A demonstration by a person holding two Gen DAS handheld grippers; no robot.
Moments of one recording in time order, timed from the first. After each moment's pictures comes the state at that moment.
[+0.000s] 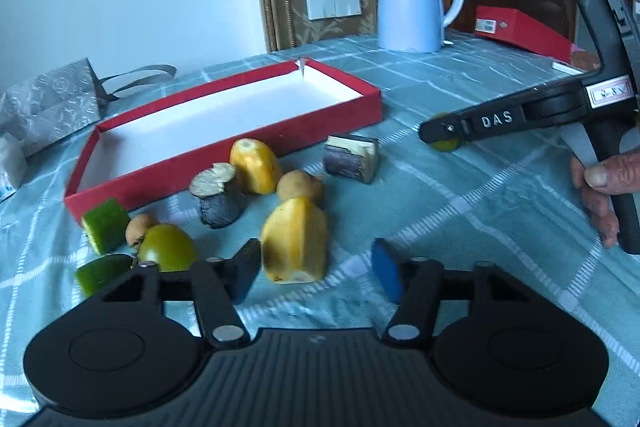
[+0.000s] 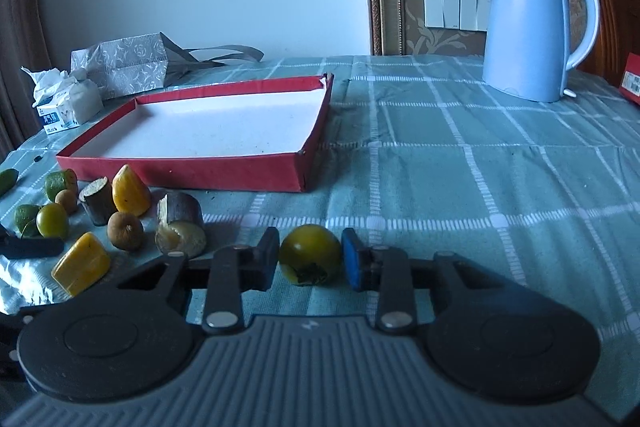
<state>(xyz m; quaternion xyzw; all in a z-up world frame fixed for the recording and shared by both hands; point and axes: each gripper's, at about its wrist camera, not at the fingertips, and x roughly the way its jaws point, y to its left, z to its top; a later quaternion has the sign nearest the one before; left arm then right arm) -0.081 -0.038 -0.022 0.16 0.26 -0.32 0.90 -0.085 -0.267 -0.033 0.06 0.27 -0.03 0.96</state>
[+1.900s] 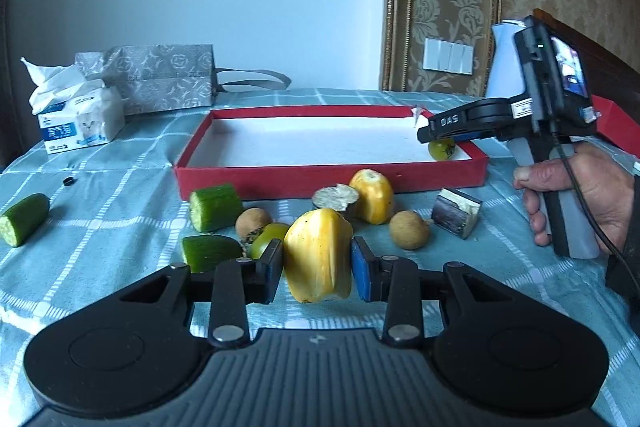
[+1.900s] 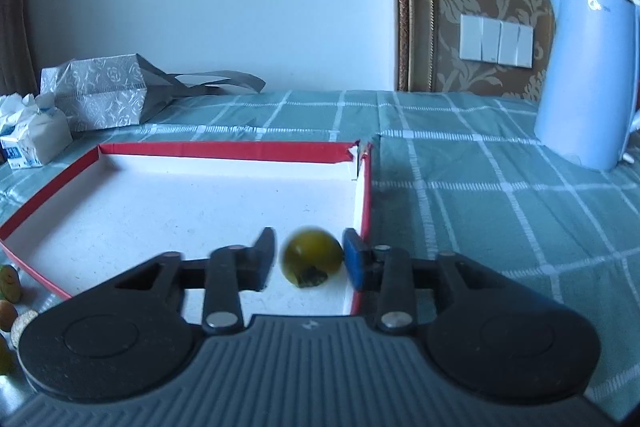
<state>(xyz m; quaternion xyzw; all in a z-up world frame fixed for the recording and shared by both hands) -0.077 0.006 -0.010 0.04 0.24 -0.18 0.95 0.054 -0.254 -0.018 0.04 0.25 -0.03 0.97</state>
